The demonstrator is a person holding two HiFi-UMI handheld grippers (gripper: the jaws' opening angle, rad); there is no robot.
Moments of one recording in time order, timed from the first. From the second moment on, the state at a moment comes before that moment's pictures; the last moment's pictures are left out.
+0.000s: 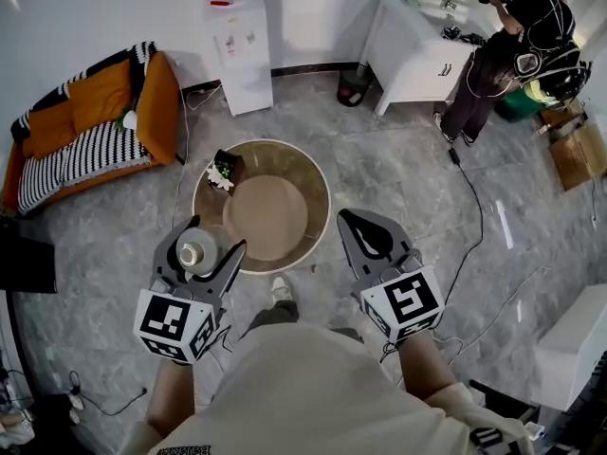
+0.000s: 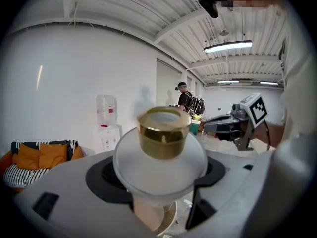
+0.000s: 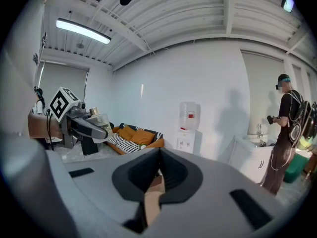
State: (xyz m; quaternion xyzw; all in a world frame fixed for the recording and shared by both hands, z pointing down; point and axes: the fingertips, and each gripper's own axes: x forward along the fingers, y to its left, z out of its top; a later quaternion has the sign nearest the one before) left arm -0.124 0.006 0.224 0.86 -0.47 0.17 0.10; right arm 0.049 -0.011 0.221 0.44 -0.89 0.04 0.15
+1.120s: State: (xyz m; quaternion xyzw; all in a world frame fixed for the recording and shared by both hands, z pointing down) left arm -0.167 -0.121 0.251 0.81 -0.53 0.18 0.13; right arm 0.020 -0.168 0.242 0.40 -0.90 0.05 0.18
